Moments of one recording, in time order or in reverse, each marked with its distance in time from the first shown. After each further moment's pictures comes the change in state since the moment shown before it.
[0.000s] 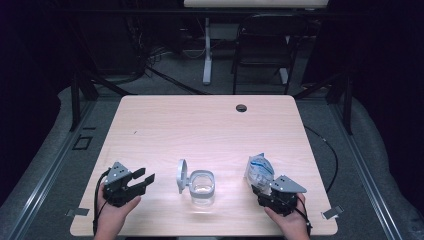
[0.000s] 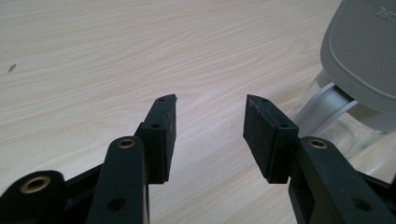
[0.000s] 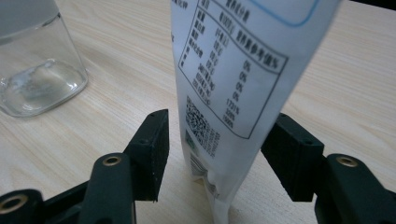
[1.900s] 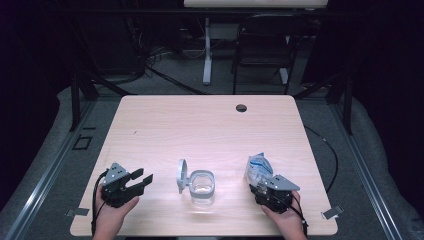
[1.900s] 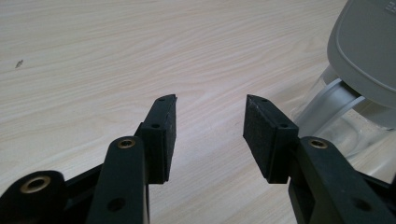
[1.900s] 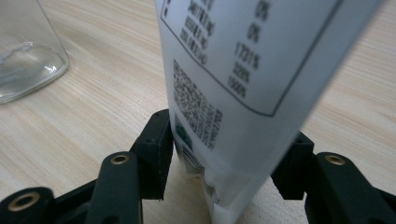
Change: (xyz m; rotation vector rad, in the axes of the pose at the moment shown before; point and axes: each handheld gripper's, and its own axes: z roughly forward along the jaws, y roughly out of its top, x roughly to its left) left arm 0.003 -0.003 -0.002 0.006 0.010 -0.005; right arm -0.001 -0.010 0.019 0.039 -0.009 -0.001
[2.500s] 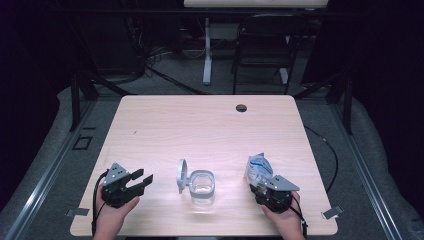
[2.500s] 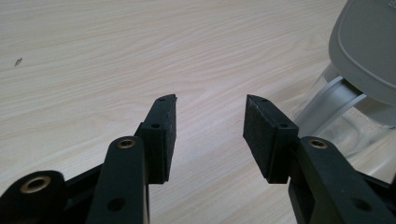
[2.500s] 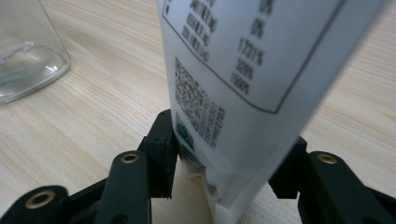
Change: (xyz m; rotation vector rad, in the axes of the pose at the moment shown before) left arm 0.000 -0.002 0.001 0.001 0.001 -0.005; right arm 0.001 -0.001 0.001 -0.006 0.004 0.001
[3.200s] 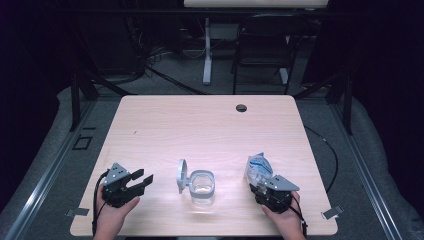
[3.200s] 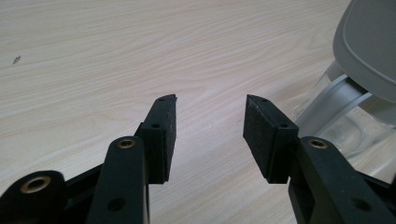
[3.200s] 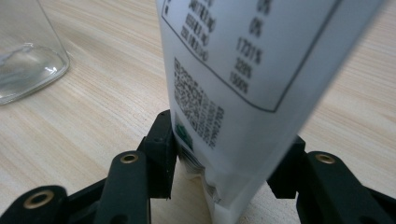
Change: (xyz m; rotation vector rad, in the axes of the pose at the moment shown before) left arm 0.001 -0.001 0.003 0.004 -0.001 -0.001; right arm 0.000 0.001 0.000 0.000 -0.004 -0.005
